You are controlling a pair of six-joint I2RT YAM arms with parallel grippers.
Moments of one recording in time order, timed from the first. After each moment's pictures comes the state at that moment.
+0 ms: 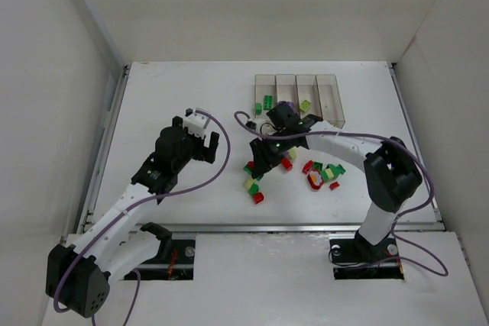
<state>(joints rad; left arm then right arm) -0.46 0.89 0.61 -0.09 -0.03 0.05 0.70 1.75 1.25 -0.58 -0.63 0.09</state>
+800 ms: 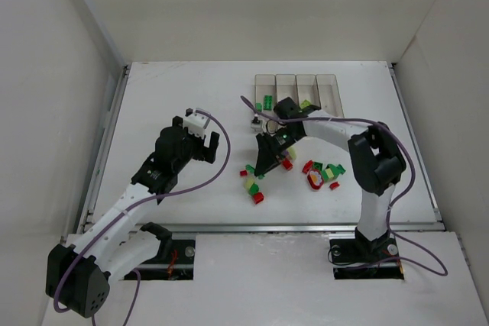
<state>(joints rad) -0.46 0.89 0.61 -0.09 -0.02 0.05 0.55 1.94 1.35 -0.80 -1.14 -0.02</state>
